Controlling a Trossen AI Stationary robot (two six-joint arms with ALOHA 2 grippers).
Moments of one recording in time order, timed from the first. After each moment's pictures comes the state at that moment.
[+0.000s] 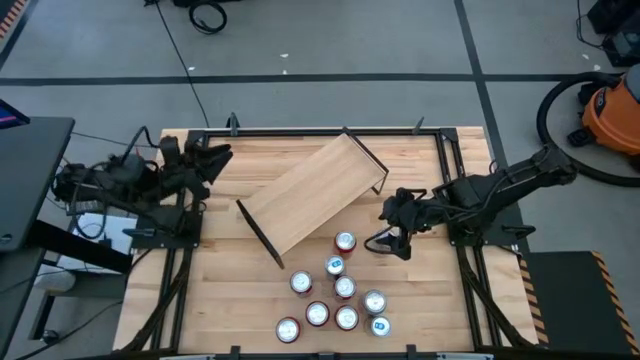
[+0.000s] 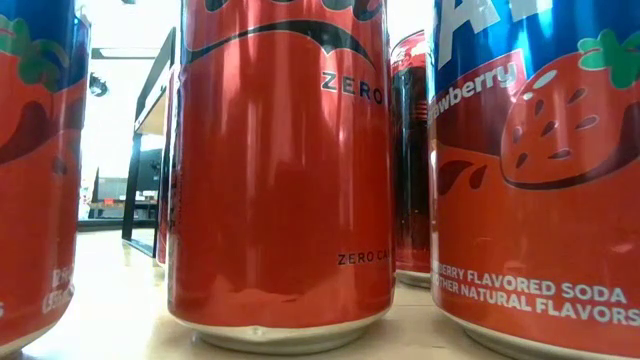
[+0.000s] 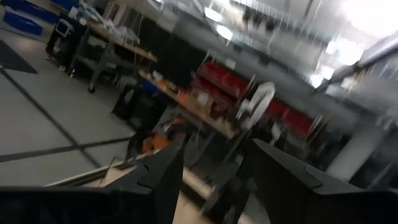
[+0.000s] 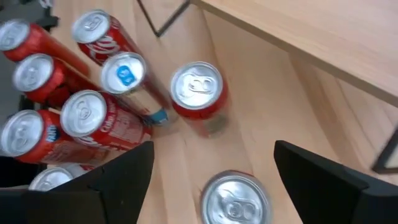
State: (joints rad) left arm -0.25 0.57 0.82 -0.04 -0.71 -0.43; right arm 0.32 1.17 1.04 -0.77 0.21 0.55
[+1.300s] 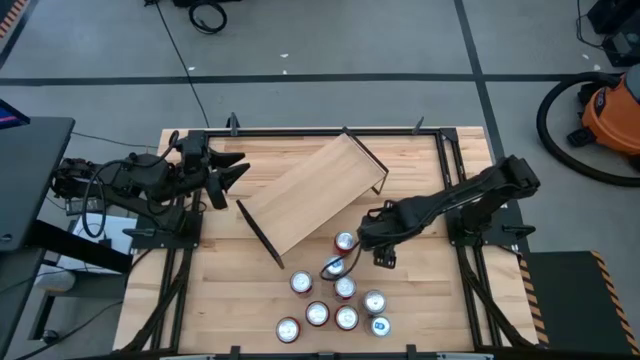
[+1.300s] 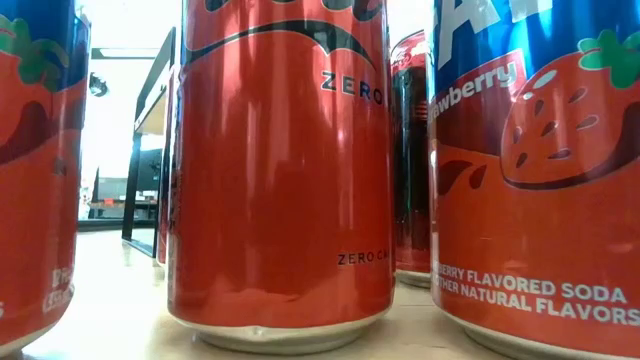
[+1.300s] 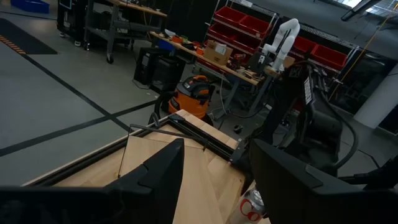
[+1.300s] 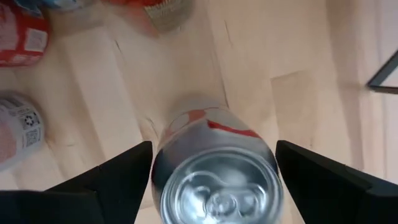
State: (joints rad) left arm -0.25 0.74 1.01 -0.34 -0.68 -0.43; right arm 0.28 1.60 1.21 -1.08 0.12 0.54
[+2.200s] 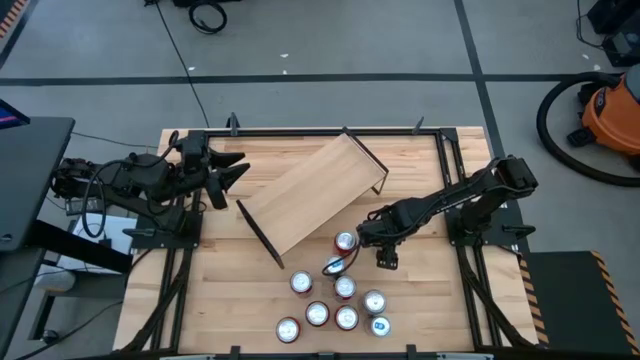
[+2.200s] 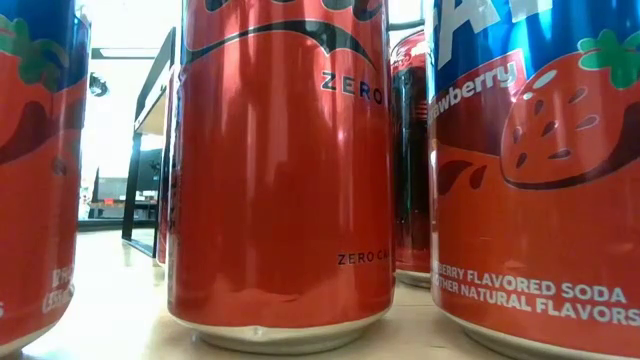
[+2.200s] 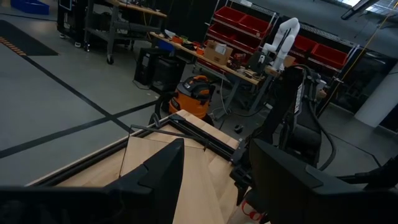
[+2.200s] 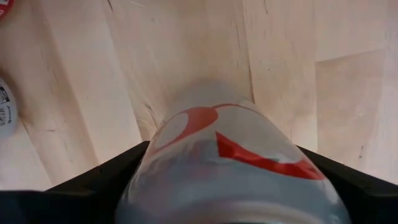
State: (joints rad) left arm -0.25 0.74 1.01 -0.34 -0.68 -0.43; right arm 0.23 1.61 1.04 -0.91 -0.01 0.44
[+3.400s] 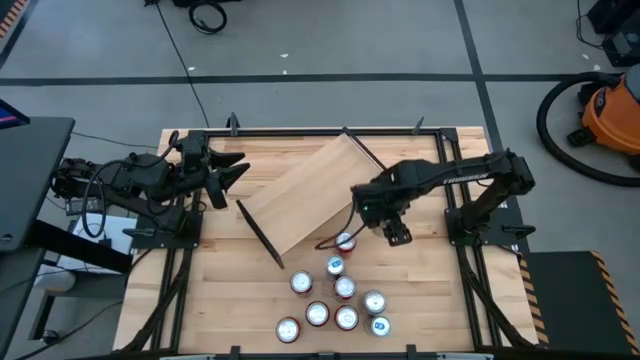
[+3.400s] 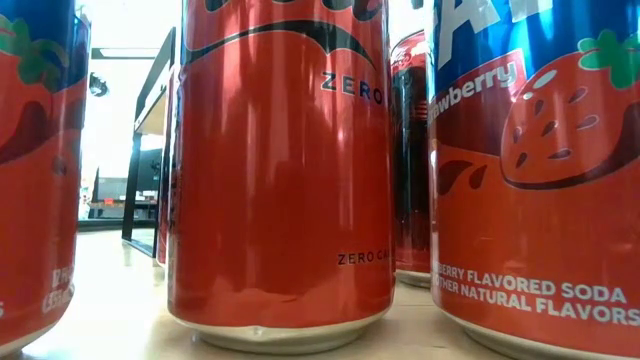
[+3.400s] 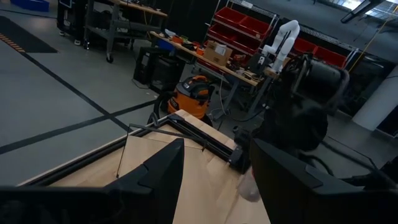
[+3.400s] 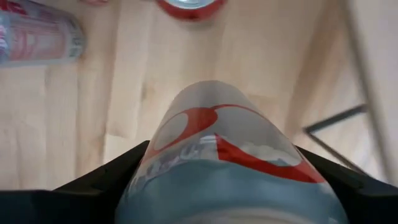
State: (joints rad) left arm -0.25 0.74 1.01 -0.34 -0.68 -0.44; right arm 0.10 1.62 1.57 -1.44 -0.04 -0.10
